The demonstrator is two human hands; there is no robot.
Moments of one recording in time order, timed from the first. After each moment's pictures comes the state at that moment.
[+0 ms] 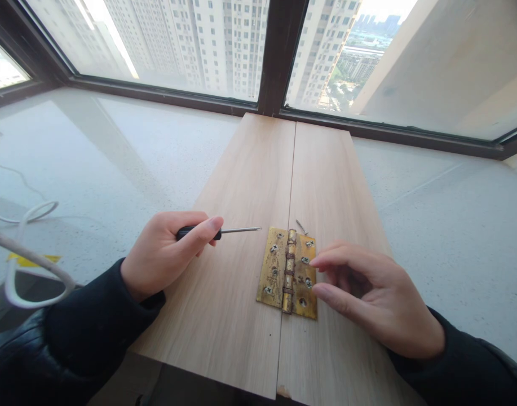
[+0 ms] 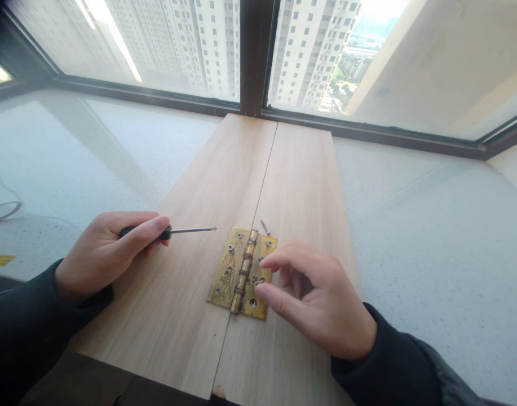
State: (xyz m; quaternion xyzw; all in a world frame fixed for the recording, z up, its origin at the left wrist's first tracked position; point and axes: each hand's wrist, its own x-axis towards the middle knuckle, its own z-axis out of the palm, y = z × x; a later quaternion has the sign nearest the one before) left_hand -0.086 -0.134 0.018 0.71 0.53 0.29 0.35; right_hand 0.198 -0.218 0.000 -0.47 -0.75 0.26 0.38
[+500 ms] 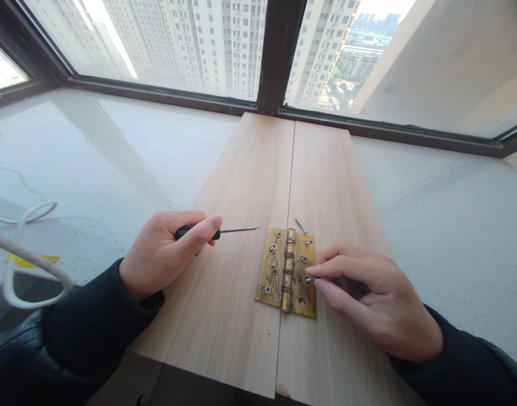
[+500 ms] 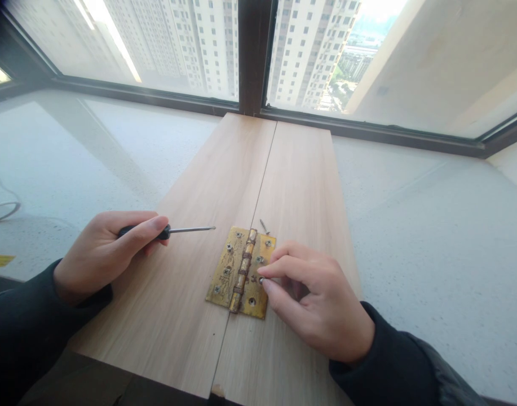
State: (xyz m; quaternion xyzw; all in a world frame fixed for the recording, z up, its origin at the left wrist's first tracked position) left_hand -0.085 -0.135 0.018 0.71 0.54 0.29 0.35; right_hand 0.195 -0.220 -0.001 -0.47 -0.77 0.22 0.37
